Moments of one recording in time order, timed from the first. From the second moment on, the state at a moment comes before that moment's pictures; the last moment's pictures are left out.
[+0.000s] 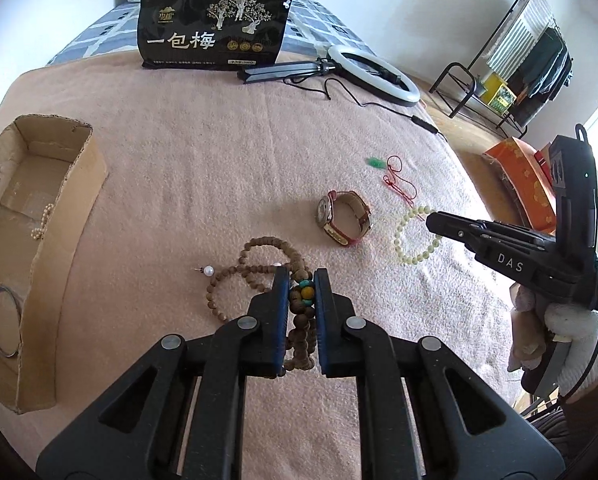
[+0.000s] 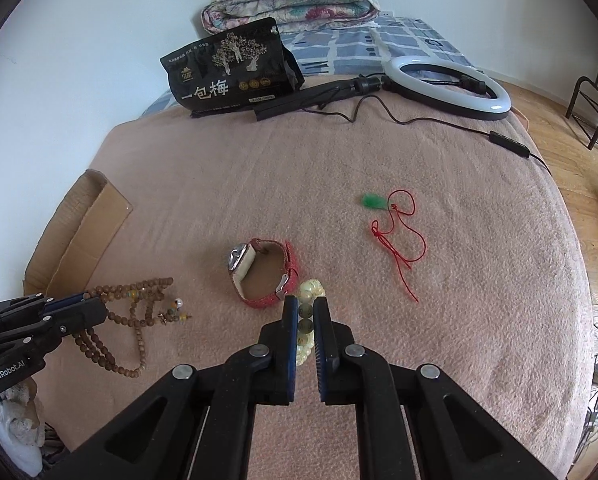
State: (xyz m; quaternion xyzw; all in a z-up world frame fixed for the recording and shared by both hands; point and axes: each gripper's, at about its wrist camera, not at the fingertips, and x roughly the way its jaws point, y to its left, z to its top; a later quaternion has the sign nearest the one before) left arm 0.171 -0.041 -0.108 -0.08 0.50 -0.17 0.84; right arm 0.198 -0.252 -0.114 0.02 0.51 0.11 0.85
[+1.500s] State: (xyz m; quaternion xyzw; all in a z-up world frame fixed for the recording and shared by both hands) left arm 0.126 0.139 -0.002 -0.19 0.35 -0.07 0.92; right arm 0.194 -0.096 -0.038 0.01 0.42 0.26 0.87
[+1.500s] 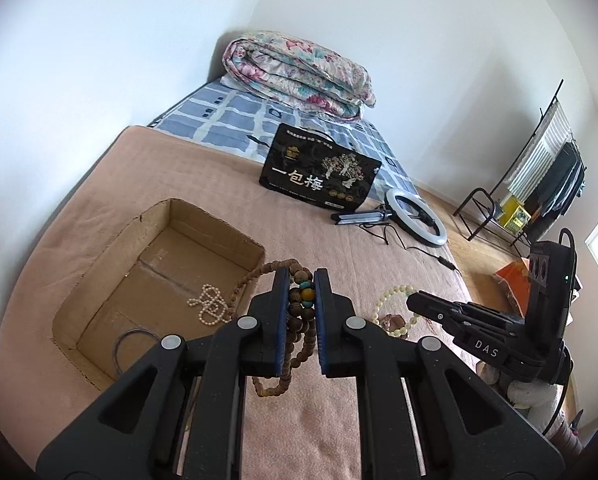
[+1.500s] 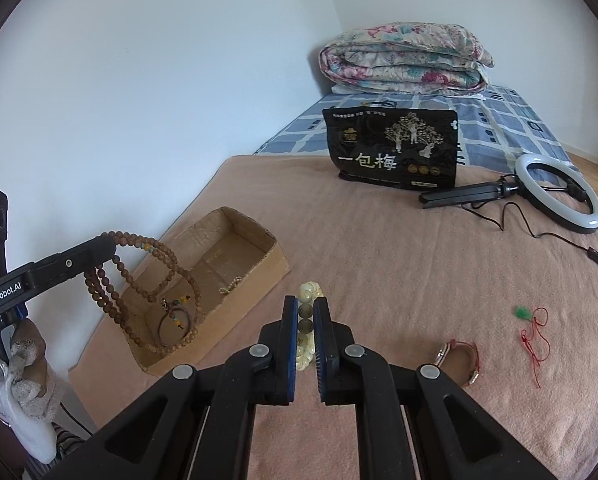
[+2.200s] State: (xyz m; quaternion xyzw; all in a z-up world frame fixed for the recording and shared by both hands) left arm 0.106 0.232 -0.031 -0.22 0.37 0.01 0.90; right arm 0.199 0.018 -0.055 -0.03 0.44 0.32 0.84
